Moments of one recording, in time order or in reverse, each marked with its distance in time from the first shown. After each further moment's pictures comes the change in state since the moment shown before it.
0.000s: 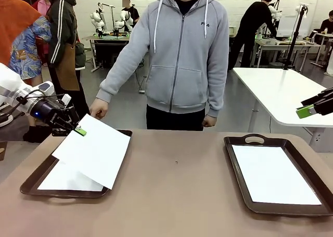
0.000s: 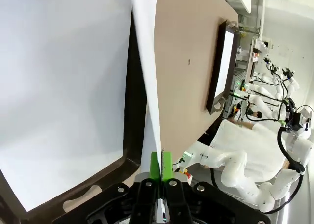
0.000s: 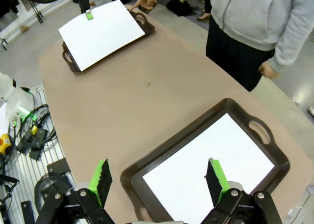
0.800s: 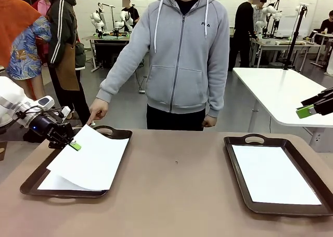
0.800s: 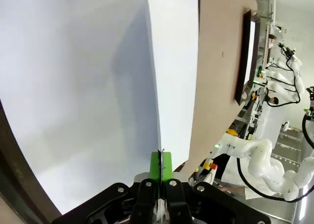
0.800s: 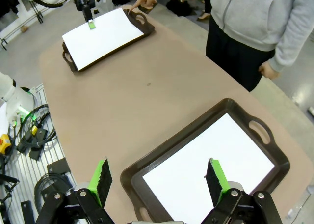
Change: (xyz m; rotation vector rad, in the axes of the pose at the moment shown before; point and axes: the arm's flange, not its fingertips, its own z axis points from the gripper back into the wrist) left arm 0.016 0.059 -0.012 0.068 0.062 -0.076; right arm 0.000 0.000 0.000 0.000 0.000 0.000
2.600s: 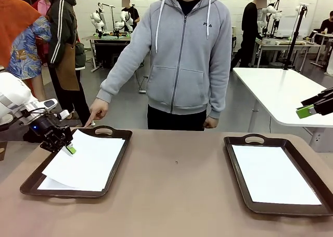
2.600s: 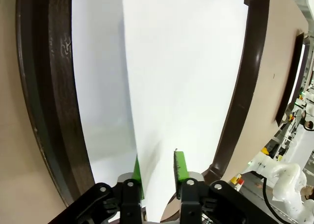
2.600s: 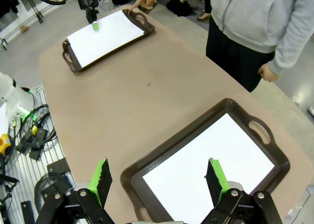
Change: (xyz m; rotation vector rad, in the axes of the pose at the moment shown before) left arm 0.015 0.012 0.007 0.248 -0.010 0.091; right arm 0.000 0.000 0.000 0.000 0.000 0.000
